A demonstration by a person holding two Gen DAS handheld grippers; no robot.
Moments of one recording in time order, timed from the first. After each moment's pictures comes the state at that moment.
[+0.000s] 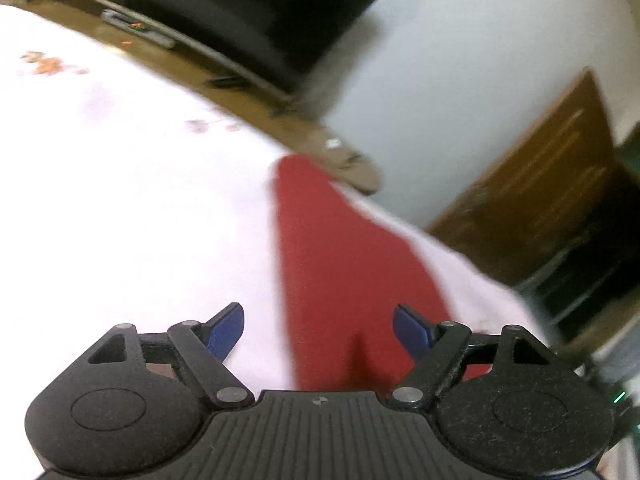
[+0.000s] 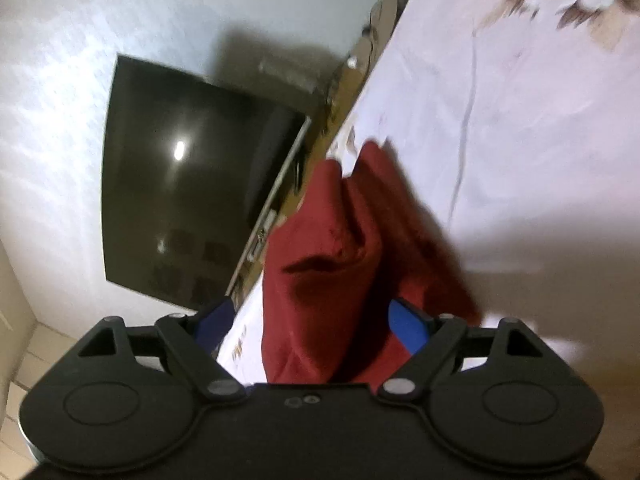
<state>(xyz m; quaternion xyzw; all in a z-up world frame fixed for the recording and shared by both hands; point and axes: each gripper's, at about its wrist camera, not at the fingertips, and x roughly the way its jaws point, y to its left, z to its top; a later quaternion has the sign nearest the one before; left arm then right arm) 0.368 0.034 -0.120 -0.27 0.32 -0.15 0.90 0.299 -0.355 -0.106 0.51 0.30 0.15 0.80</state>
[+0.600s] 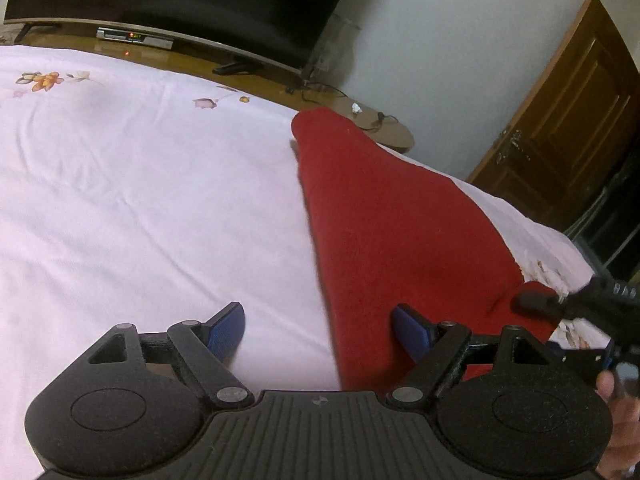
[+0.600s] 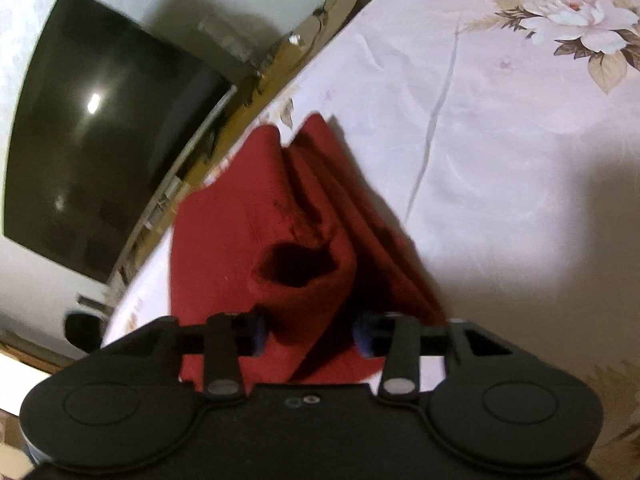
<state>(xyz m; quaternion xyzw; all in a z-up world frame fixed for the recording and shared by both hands) 0.378 -0.003 -0.130 -0.18 0.35 -0.13 0.91 0.316 -0.319 -0.096 0.41 0.38 0.03 0.83</state>
